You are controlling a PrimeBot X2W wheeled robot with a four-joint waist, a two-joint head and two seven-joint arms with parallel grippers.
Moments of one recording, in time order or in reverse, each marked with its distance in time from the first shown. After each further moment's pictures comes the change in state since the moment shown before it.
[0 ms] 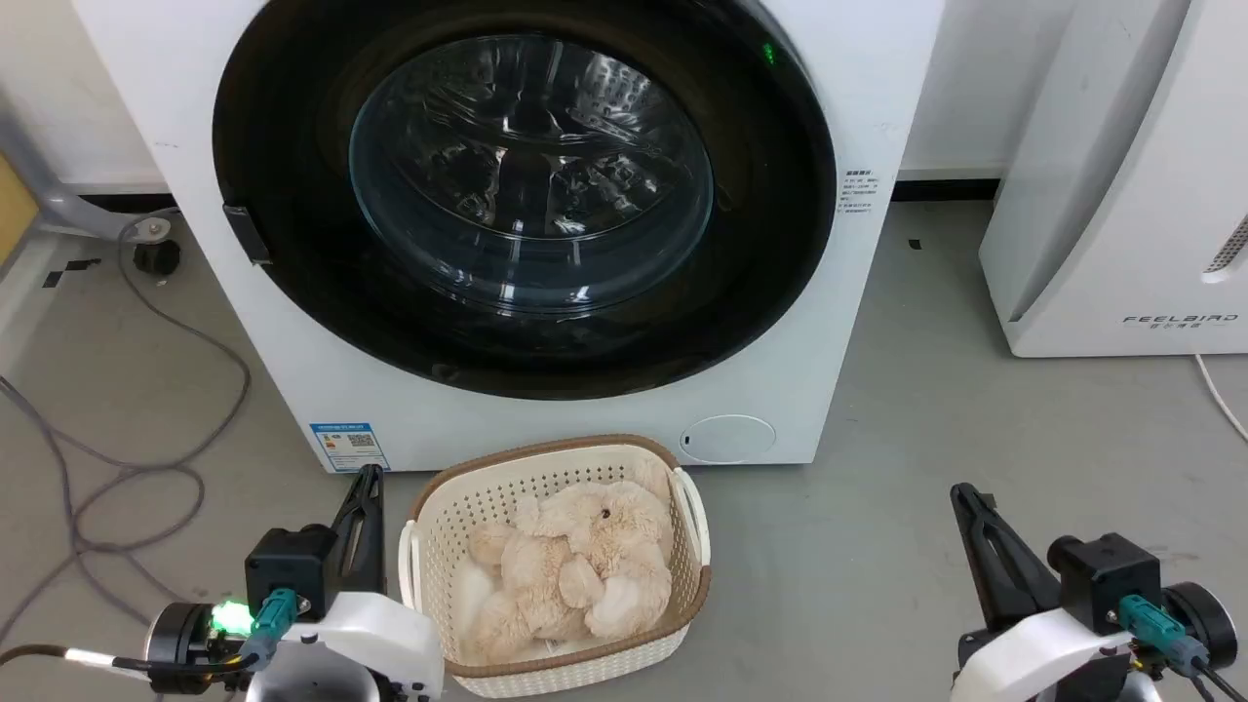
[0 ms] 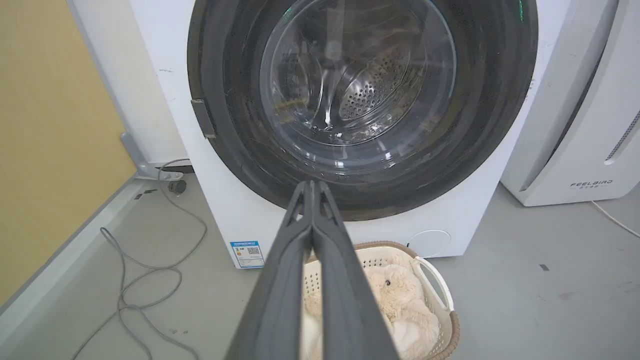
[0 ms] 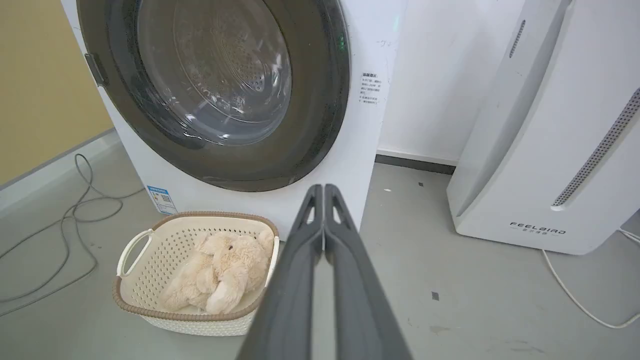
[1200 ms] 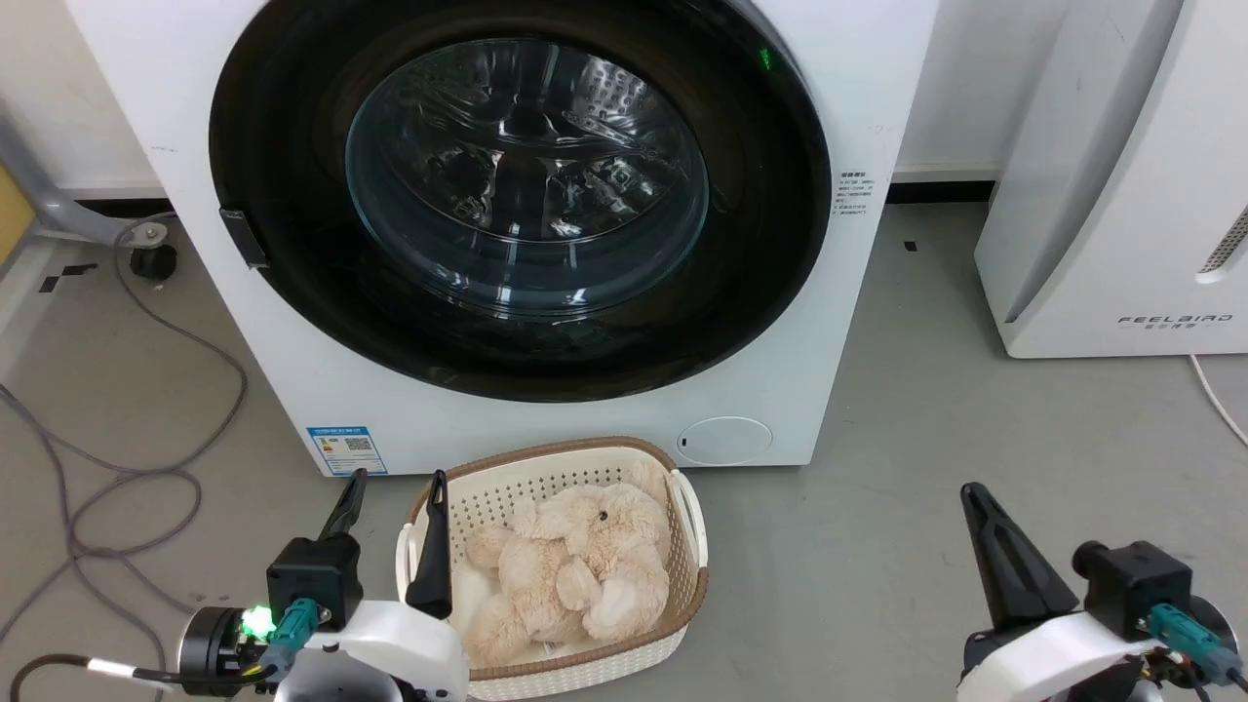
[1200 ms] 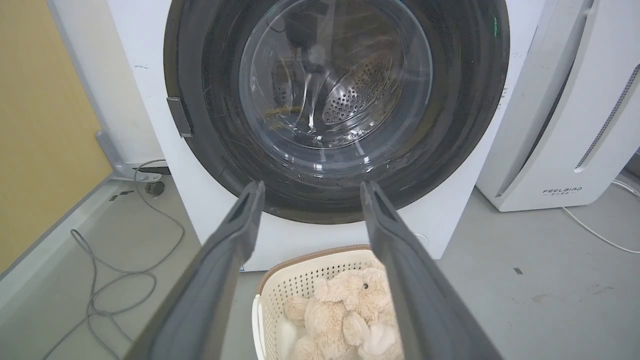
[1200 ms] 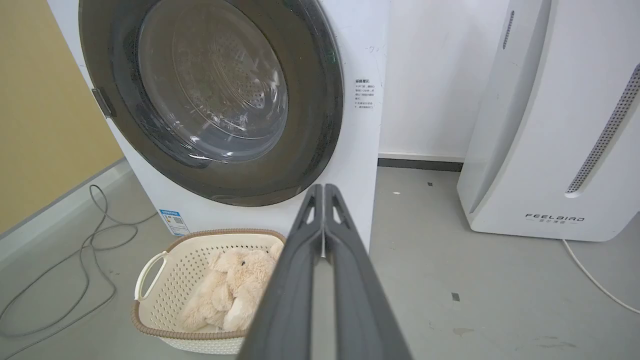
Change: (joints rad) left arm -0.003 0.000 -0.049 0.037 -0.048 0.015 -0.050; right arm 0.004 0.000 -0.009 0.017 0.093 0.000 -0.039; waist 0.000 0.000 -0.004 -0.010
